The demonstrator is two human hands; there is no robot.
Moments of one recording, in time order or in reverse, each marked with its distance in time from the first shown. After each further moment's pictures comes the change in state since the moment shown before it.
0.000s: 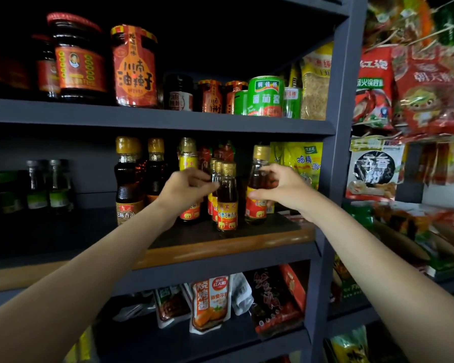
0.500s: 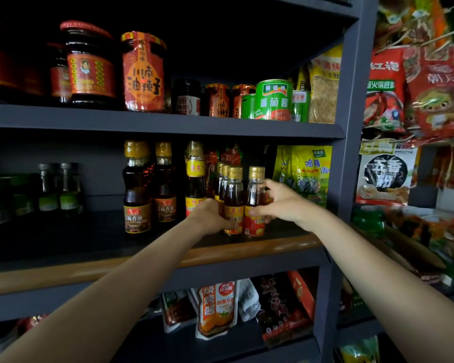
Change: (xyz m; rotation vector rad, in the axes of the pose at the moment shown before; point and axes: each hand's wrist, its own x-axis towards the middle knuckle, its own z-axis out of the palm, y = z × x) left_hand 0.006 -0.016 0.035 0.392 -0.220 -0.166; right_hand 0.013 0.008 0.019 -0.057 -0.182 0.115
